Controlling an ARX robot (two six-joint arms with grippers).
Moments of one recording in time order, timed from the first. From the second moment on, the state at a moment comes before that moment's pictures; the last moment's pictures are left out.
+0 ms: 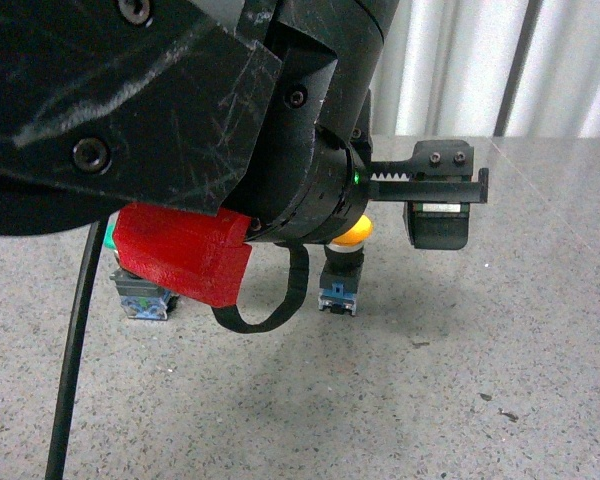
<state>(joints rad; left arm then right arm) -0.66 1.83 1.06 0.22 -0.29 -0.30 0.00 0.00 0.01 0.00 0.00 0.00</state>
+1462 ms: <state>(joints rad) -0.13 0.90 0.04 0.84 -0.14 -0.01 0.00 0.00 0.01 0.00 0.00 0.00</state>
